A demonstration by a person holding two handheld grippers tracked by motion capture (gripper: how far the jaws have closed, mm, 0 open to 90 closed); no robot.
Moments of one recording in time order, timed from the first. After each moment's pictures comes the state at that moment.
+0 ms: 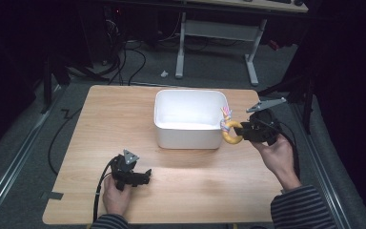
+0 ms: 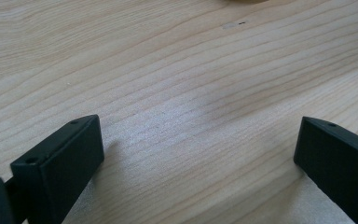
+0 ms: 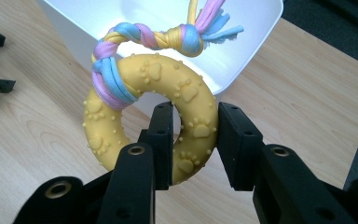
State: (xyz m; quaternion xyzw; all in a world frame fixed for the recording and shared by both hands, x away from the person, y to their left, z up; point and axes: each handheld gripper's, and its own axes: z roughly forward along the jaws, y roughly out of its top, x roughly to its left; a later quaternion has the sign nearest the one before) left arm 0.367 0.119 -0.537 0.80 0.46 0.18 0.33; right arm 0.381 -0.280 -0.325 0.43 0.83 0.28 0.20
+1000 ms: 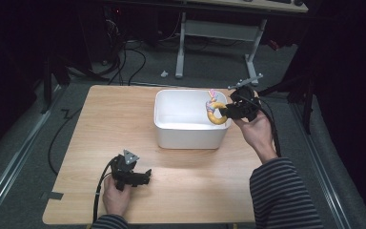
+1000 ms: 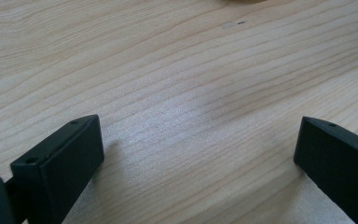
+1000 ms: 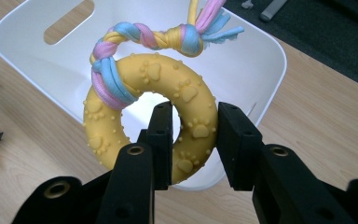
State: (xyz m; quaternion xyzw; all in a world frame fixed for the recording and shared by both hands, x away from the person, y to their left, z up) left arm 0.367 0.119 -0.538 0.80 0.46 0.18 0.34; right arm 0.448 -0.245 -0.316 0.45 0.83 0.27 0.19
